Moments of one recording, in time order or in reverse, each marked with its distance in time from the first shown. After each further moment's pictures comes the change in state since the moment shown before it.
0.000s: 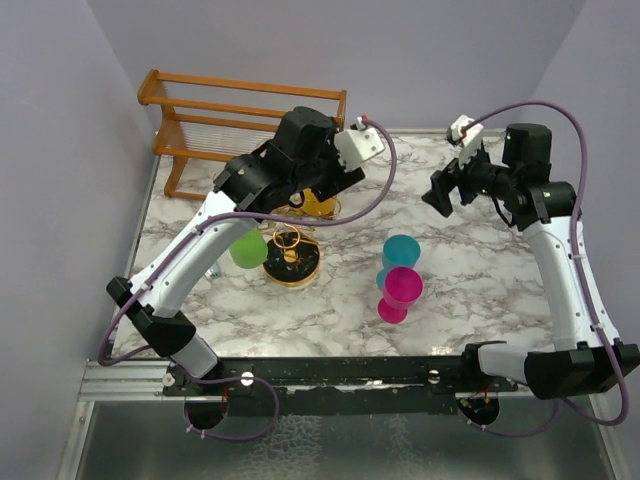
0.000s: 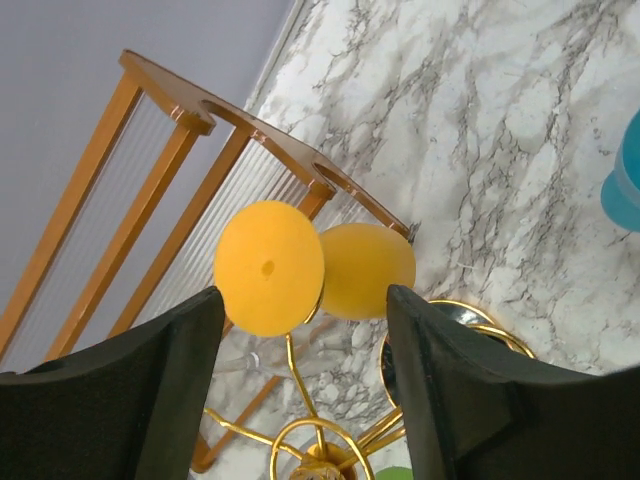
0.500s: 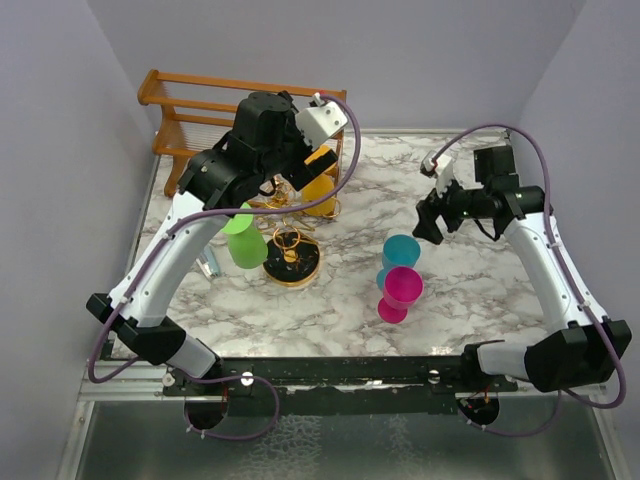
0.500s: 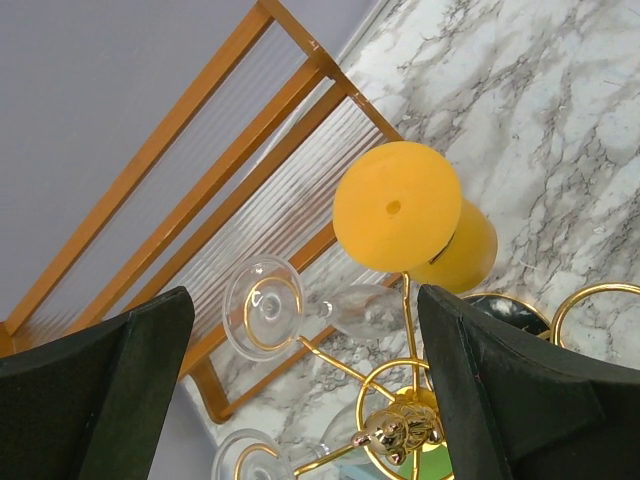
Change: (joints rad) left arm 0.151 -0.084 0.005 0.004 -0.008 -0.030; right arm 0.048 0.035 -0.188 -0.124 -0.025 -0.090
